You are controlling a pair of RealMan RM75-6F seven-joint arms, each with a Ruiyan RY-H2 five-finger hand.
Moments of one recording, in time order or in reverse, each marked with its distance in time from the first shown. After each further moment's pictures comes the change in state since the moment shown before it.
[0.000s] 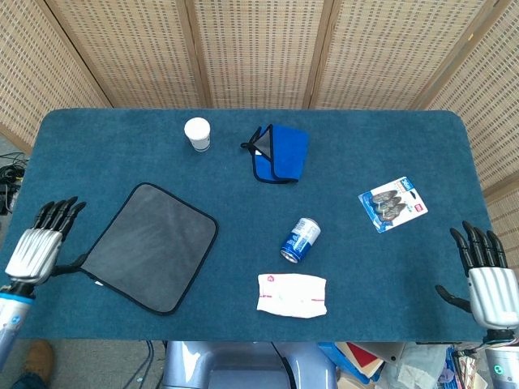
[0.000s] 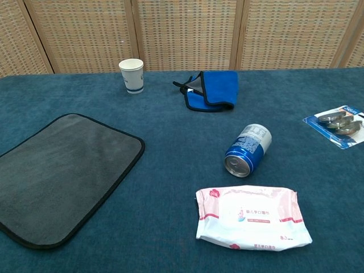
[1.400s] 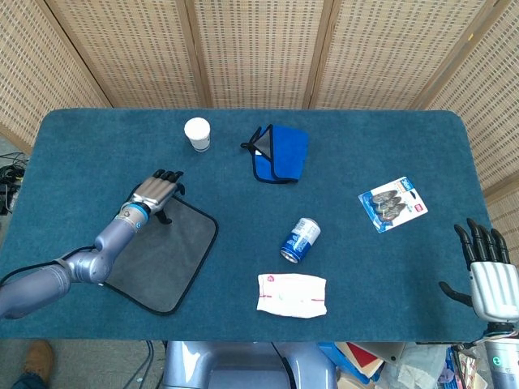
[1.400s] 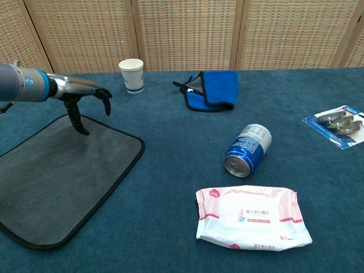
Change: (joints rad) left arm -0.732 -0.365 -0.005 0.480 -0.693 -0.769 0.351; right arm 0.015 0.004 0.021 -0.018 0.078 -0.056 -0.043
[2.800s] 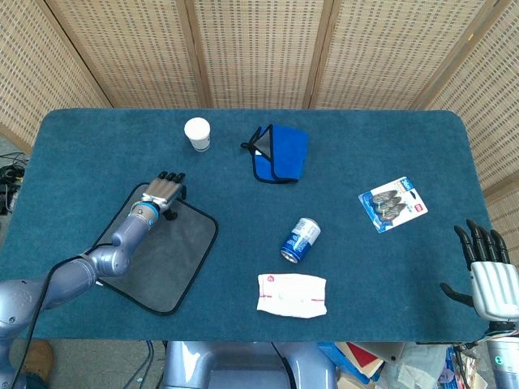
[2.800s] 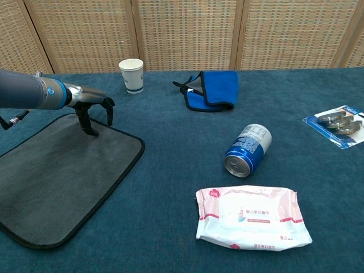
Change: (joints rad) left arm -0.112 -0.125 0.123 0.166 -0.224 -0.017 0.047; right arm 0.008 0.014 -0.005 0.004 0.018 -0.035 0.019
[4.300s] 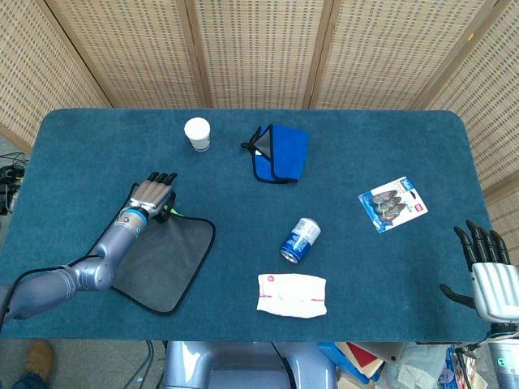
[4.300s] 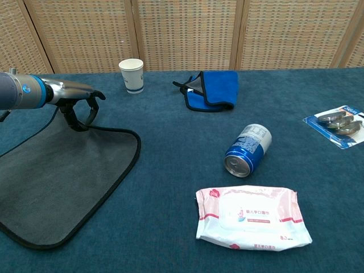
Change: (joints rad) left arm 0.070 0.123 0.013 -0.238 0.069 0.181 -0.021; right arm -0.003 0.015 -0.008 -0.004 -0.019 0.008 0.042
